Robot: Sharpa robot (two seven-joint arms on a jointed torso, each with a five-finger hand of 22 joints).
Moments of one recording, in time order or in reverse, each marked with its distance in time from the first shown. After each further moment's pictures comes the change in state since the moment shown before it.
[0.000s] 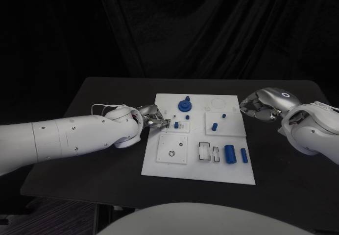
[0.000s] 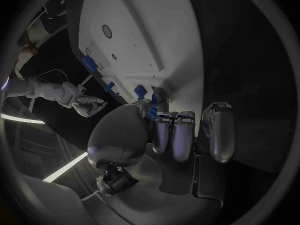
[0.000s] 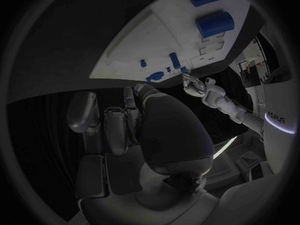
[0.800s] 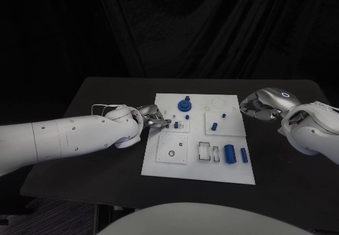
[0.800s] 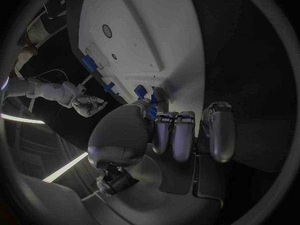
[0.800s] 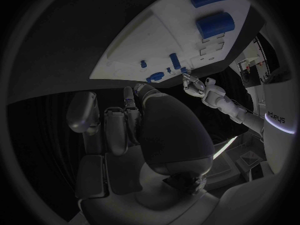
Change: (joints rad) left arm -0.002 0.000 0.003 0.001 -0.001 0.000 -0.001; left_hand -0.007 0.007 -0.033 0.003 -0.098 0.009 -0.002 0.001 0.001 0.000 0.000 0.000 0.000 0.000 0.000 0.000 0.001 0.000 0.000 0.000 -0.004 0.000; right arm -0.001 0.000 0.000 0.000 0.000 0.000 0.000; right_hand 0.000 0.000 0.000 0.000 0.000 0.000 0.000 0.000 0.000 0.000 0.000 0.000 0.000 0.000 0.000 0.000 0.000 0.000 0.000 0.000 0.000 0.000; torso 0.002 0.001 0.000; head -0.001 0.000
